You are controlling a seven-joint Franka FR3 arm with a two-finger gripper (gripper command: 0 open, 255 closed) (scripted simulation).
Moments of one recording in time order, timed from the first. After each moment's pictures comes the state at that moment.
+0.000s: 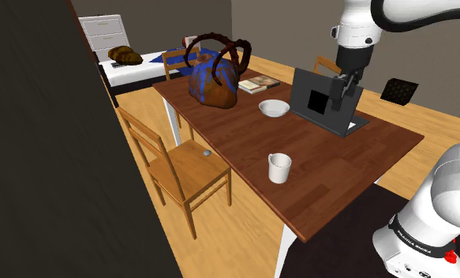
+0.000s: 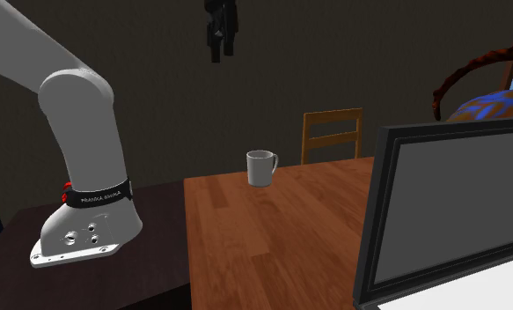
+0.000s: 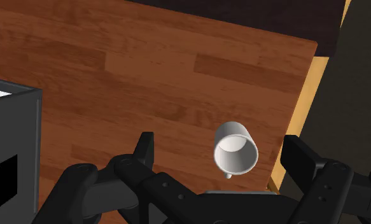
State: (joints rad) arm 0.00 -0.75 0.04 -2.37 -0.09 1.56 0.02
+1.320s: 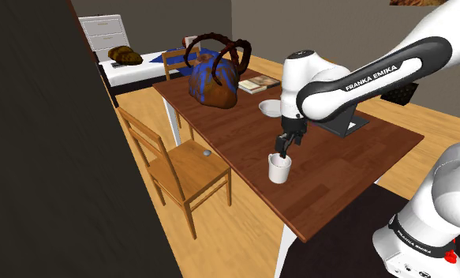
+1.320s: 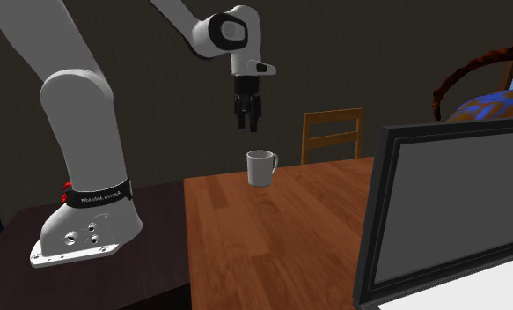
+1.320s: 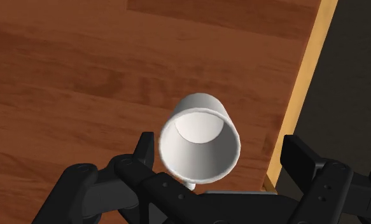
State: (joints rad) arm 0.02 -0.31 0.14 -2.56 -0.04 2.20 0.20
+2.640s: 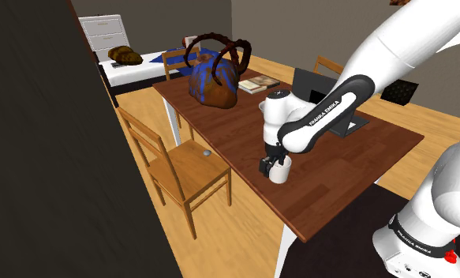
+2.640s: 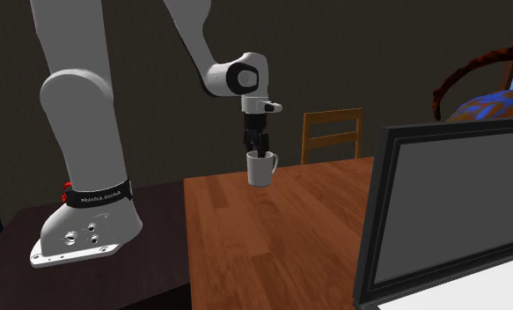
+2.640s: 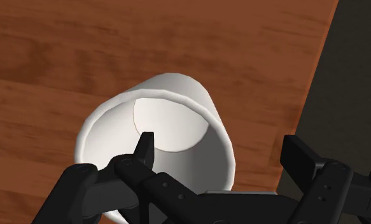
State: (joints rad) arm 0.02 0.05 0.16 -2.52 -0.11 2.53 0.31
